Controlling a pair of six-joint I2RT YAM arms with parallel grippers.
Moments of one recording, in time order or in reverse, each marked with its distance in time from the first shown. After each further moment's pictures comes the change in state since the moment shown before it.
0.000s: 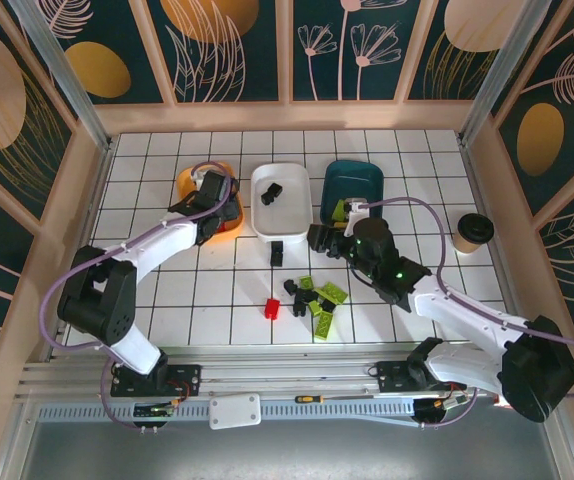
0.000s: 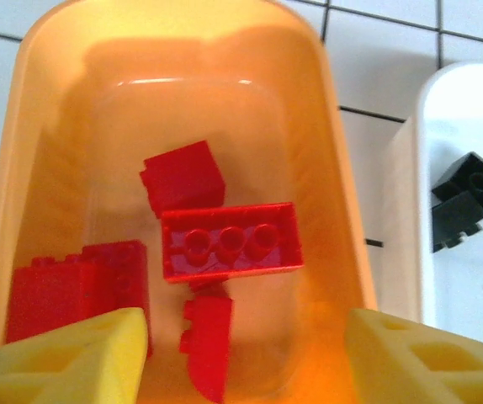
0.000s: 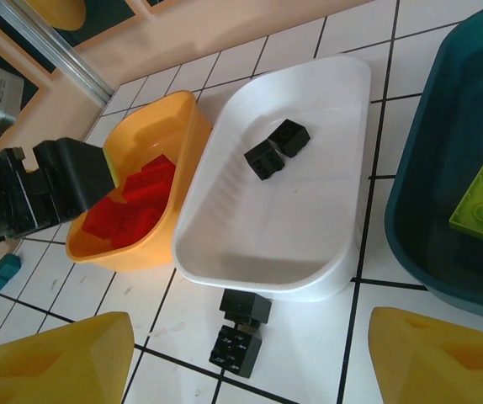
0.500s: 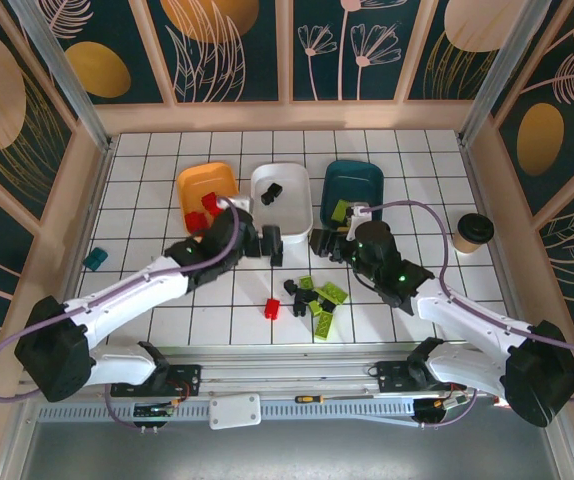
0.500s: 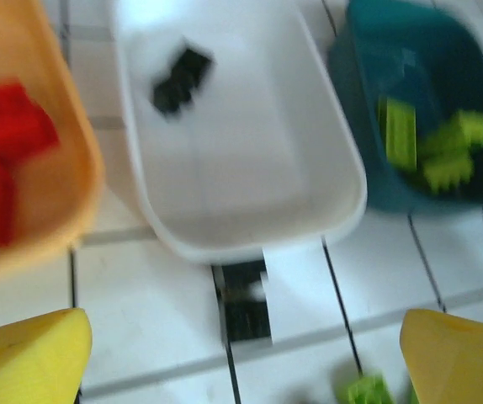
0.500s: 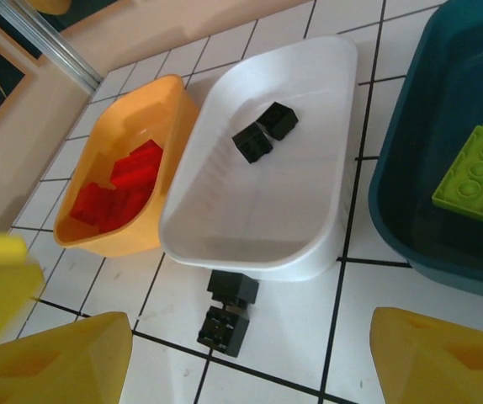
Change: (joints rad) left arm -0.350 -0.330 -0.223 -0.003 0.118 -0.046; right arm -0.001 -0.029 -0.027 -0.038 -0.001 0.002
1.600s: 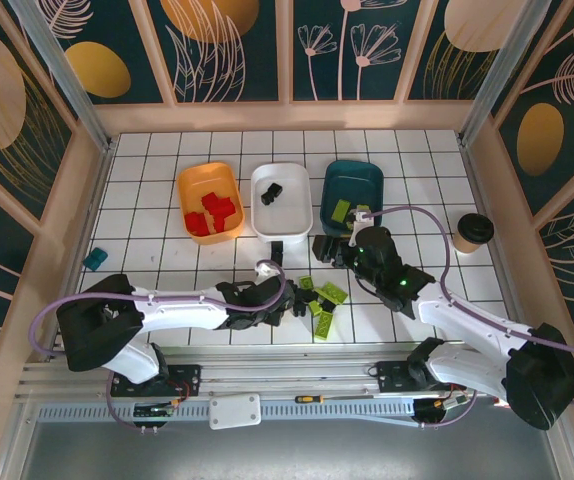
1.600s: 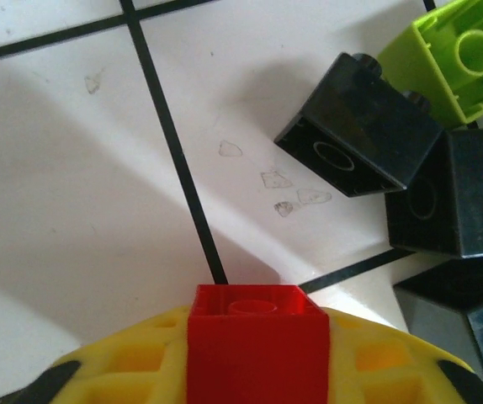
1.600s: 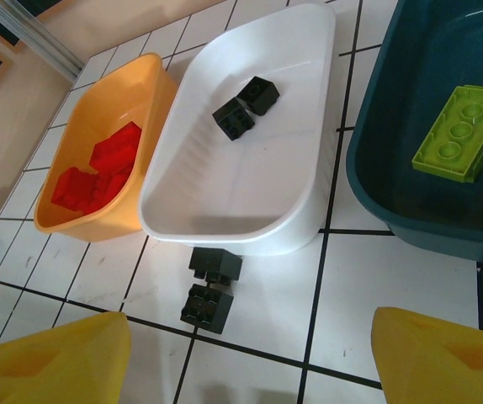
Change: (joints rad) left arm -0.325 0.227 -0.160 -0.005 -0.032 -0.184; right arm -0.001 -0.021 -0.040 -0.016 0.005 0.028
